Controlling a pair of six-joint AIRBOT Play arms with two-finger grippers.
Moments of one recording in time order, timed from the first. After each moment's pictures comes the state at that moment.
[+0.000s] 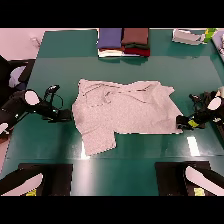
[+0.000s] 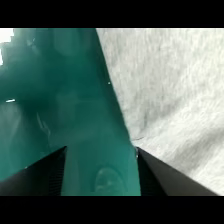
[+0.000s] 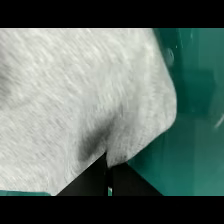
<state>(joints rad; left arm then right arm) -0.13 -1.12 0.80 1.26 -1.11 -1.60 -0.26 -1.09 0.67 -1.41 1.16 1.52</state>
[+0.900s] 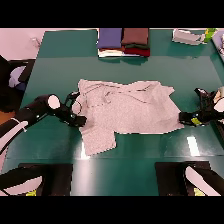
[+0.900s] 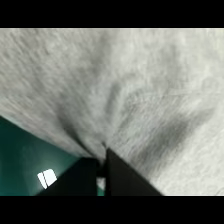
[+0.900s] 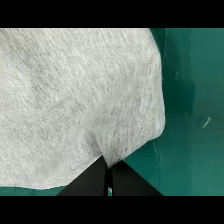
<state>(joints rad) -0.34 -1.25 0.79 1.20 -1.03 -1.54 -0.25 -0.95 0.67 -1.40 1.16 1.52</state>
